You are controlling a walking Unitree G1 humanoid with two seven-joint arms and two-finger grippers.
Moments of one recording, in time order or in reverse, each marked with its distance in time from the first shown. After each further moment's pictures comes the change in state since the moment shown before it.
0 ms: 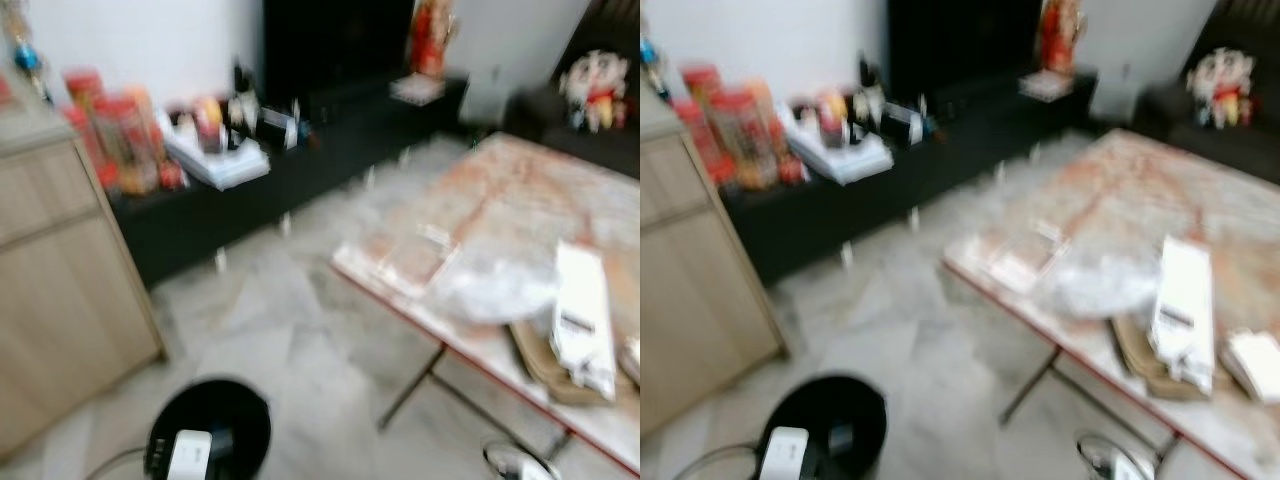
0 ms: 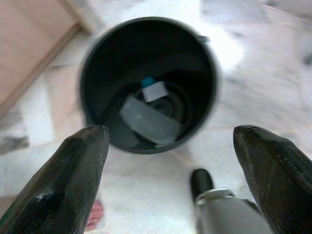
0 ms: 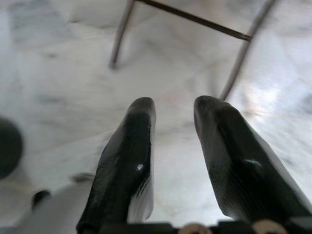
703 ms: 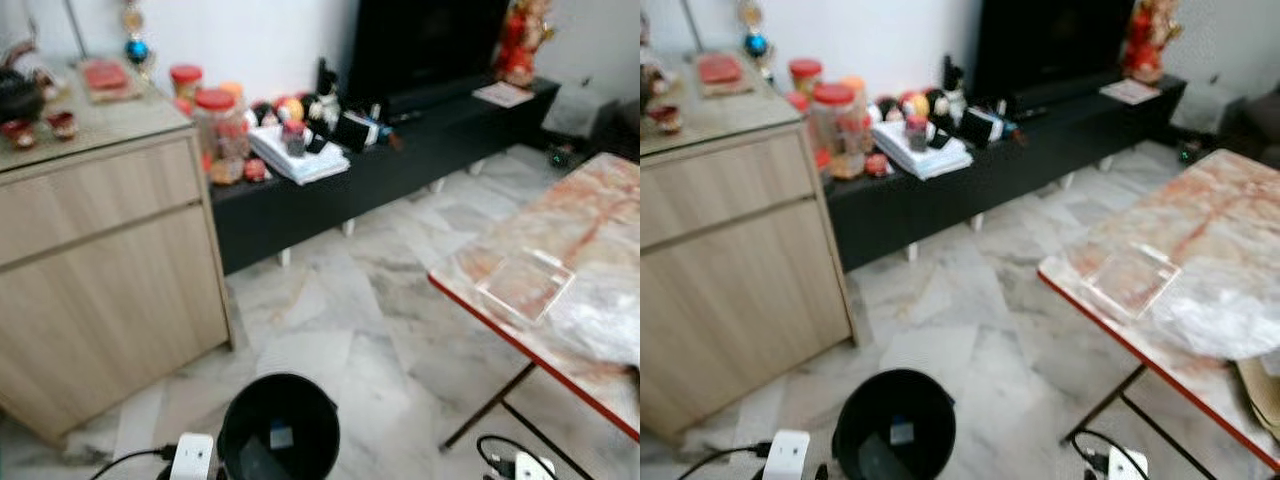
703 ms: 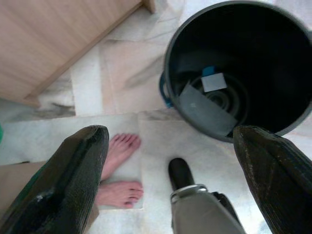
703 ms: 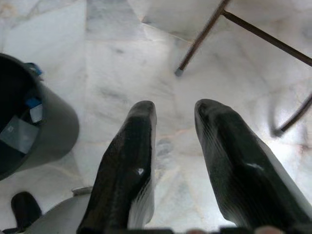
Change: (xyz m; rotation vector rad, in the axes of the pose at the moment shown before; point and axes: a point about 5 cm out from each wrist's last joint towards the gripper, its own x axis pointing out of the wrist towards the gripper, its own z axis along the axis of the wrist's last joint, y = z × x) left arm 0.000 -0.002 -0.001 -0.007 0.003 -0.002; right arm 0.002 0.004 0.004 -0.025 -0.007 0.015
